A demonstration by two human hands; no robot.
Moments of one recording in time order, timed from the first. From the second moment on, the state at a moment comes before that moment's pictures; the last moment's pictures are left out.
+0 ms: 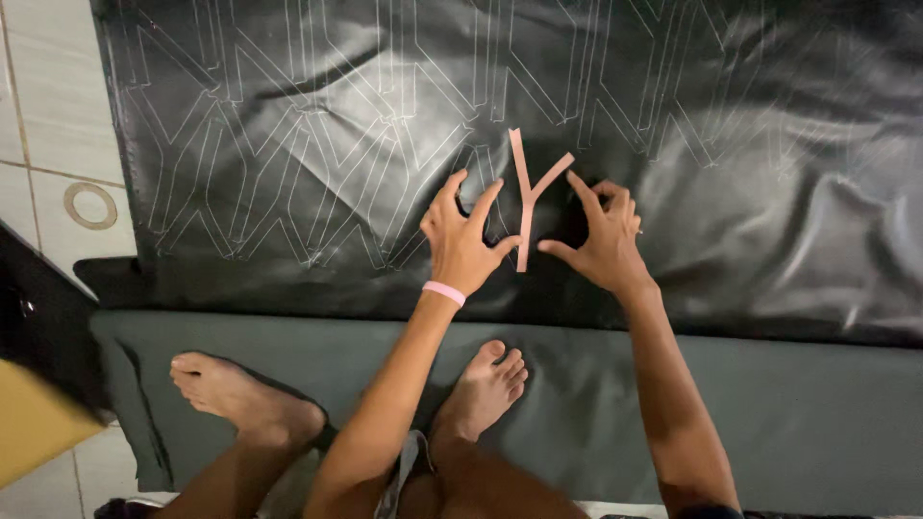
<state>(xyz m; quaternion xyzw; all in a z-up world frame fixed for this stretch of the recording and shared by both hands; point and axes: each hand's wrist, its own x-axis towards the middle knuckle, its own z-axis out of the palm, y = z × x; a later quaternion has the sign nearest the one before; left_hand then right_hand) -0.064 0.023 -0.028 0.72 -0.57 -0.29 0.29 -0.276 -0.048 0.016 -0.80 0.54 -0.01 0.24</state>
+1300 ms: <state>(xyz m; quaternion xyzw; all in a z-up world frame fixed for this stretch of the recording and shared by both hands) -0.060 0.004 -0.018 0.74 -0.56 -0.31 0.23 -0.266 -0.079 -0.004 -0.83 0.50 0.03 0.23</state>
